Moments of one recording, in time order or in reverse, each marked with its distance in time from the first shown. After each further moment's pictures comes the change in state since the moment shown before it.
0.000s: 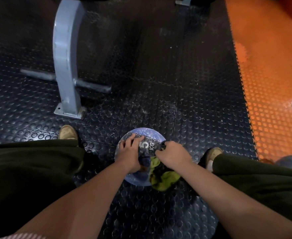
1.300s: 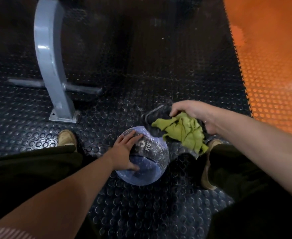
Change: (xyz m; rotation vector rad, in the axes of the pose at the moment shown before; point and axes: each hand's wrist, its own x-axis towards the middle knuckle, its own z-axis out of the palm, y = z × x) left_hand 0.018 -0.014 -0.027 0.292 -0.174 0.287; right_hand -0.010 -0.010 -0.137 0.653 -0.345 0.183
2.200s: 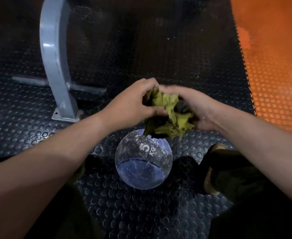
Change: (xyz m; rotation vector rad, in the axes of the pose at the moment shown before) left_hand -0.042 0.075 -0.150 -0.452 0.513 0.354; right_hand -0.009 -0.035 0.021 0.287 -0.266 -0.329
